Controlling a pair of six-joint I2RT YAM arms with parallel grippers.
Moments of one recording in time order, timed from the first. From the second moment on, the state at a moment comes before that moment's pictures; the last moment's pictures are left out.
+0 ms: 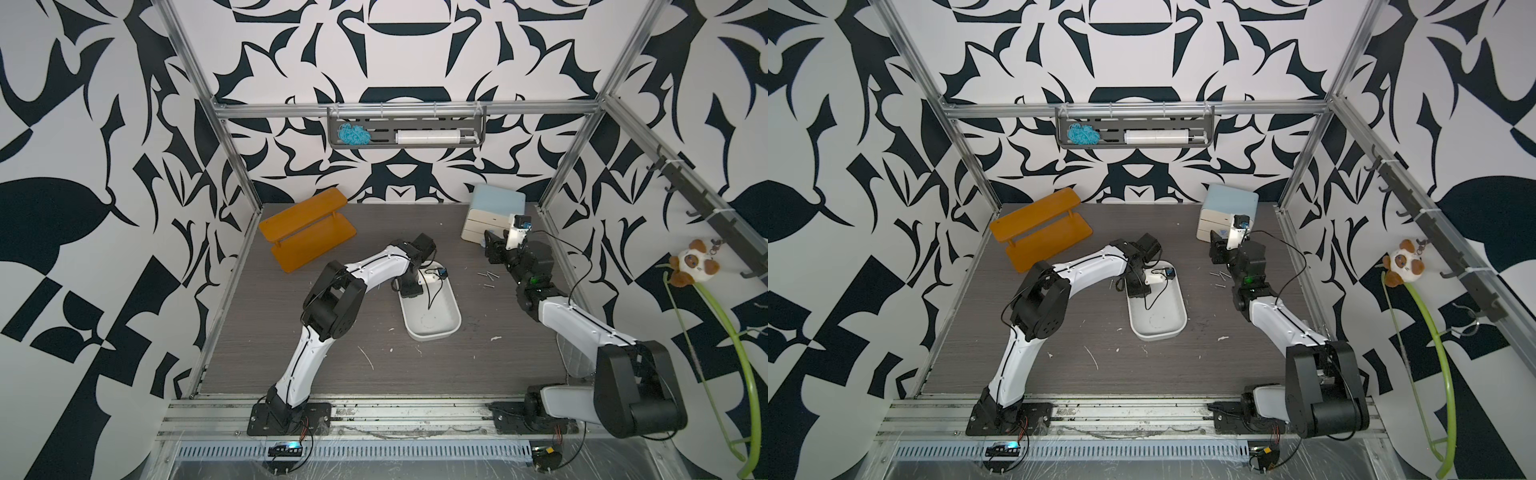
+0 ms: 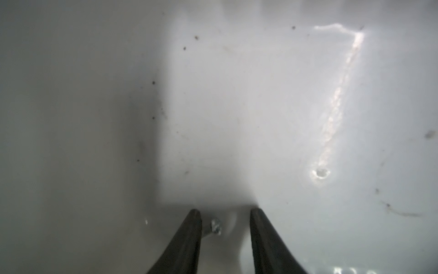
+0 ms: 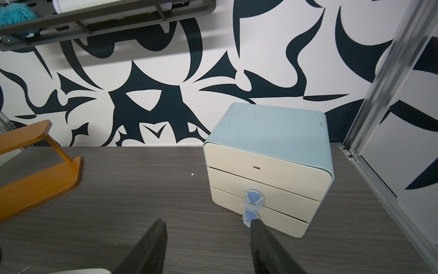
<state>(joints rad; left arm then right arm) -0.77 2.25 1.80 -0.89 0.03 0.69 0.13 1.31 0.67 0.48 -0.03 0.09</state>
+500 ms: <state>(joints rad) -0.77 2.13 1.68 -0.72 0.09 0.66 0.14 1.31 0.67 0.49 -0.12 0.09</state>
